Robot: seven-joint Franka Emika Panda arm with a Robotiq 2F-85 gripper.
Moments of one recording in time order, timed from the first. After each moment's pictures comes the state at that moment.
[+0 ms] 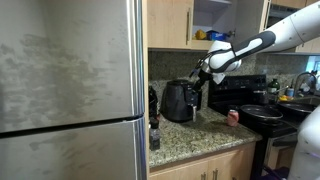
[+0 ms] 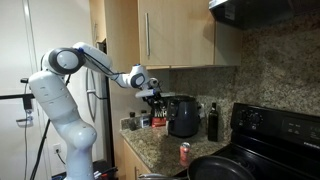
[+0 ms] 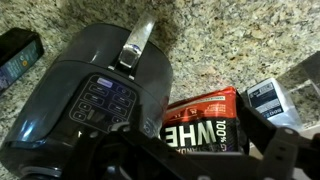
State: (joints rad) arm 0.24 -0.35 -0.01 -2.39 -0.02 2.54 -0.39
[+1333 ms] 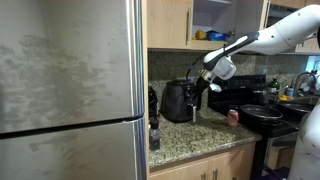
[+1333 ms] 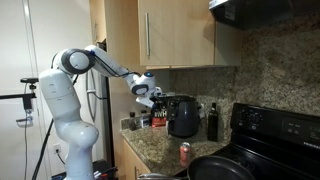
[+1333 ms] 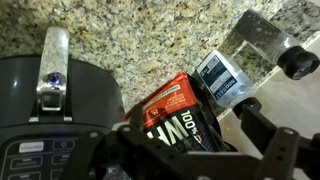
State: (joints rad) arm 0.35 -0.24 -0.14 -2.39 0.59 2.53 -0.64
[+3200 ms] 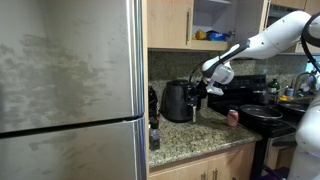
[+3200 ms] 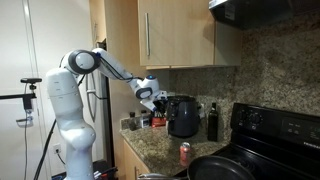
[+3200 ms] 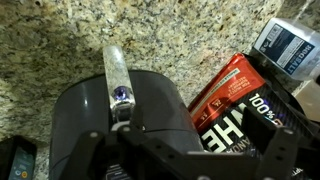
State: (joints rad) arm 0.19 -0.15 -0.03 -2.37 0.50 2.66 -0.33
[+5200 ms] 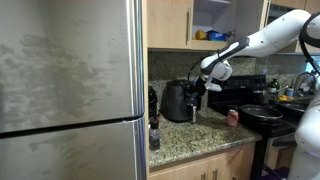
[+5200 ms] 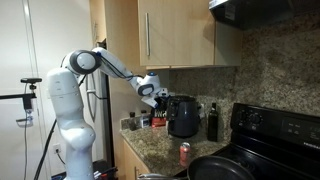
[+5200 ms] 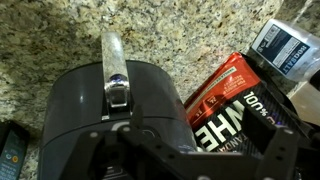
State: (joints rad) arm 0.17 -0.13 -0.01 -2.31 0.42 2.60 -0.31
